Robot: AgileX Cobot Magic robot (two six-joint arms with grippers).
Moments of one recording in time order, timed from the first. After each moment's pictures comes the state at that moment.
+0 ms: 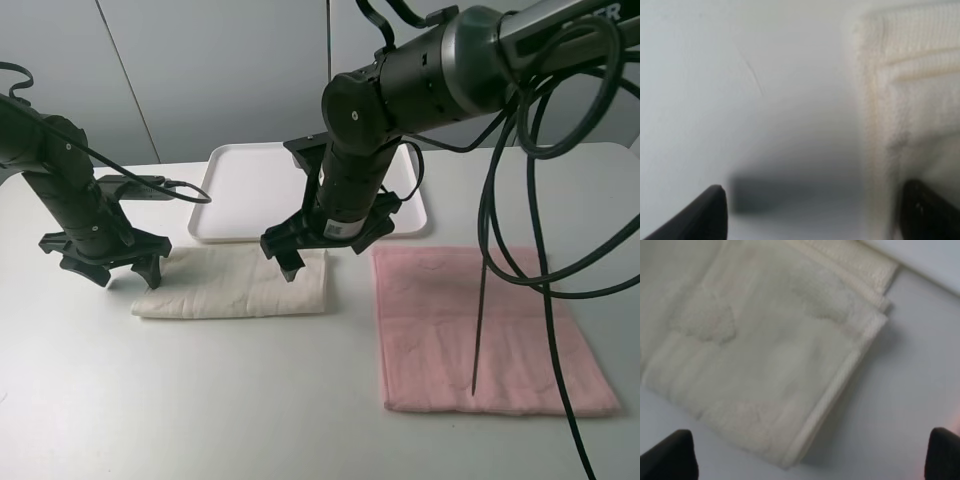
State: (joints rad) left arm -0.14 2.03 -1.09 0.06 0.65 -0.14; right arm 0.75 2.02 -1.31 0.02 0.70 0.25
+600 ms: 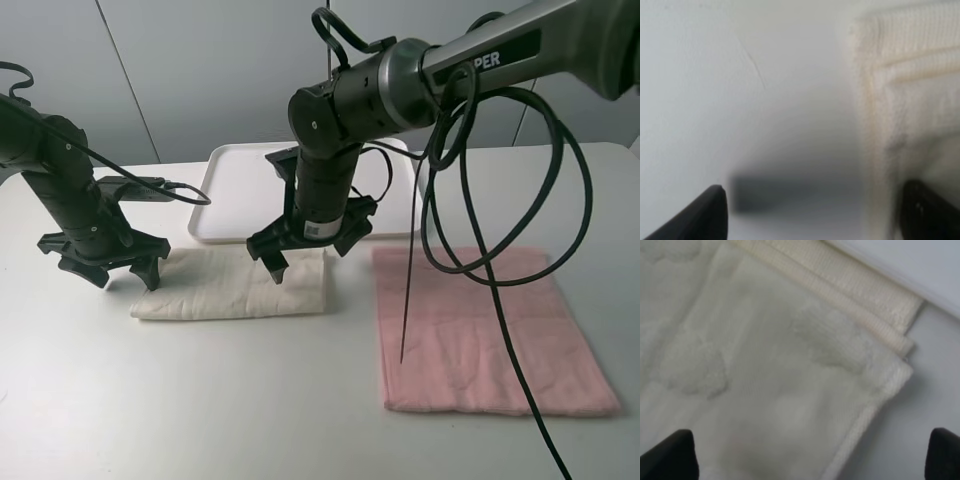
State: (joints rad) left arm -0.14 2.03 -1.09 0.06 0.66 -0.14; right arm 0.74 2.19 -1.51 0.02 0.80 0.24
